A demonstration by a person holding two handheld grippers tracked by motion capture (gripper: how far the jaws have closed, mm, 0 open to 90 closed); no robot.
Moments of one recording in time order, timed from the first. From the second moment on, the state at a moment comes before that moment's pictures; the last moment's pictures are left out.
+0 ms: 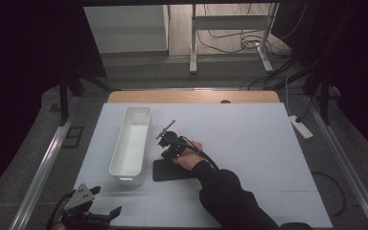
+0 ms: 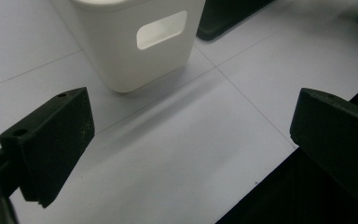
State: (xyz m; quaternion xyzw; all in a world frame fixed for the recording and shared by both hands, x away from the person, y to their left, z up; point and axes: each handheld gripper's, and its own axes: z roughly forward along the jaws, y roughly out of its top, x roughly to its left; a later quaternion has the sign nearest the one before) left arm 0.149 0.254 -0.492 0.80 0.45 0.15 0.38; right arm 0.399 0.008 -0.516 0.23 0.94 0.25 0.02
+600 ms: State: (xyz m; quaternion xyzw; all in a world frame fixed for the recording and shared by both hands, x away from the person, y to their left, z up) left arm 0.149 0.253 -0.492 0.80 0.45 0.15 0.38; right arm 0.362 0.009 -0.515 0.18 0.95 0.24 0.02
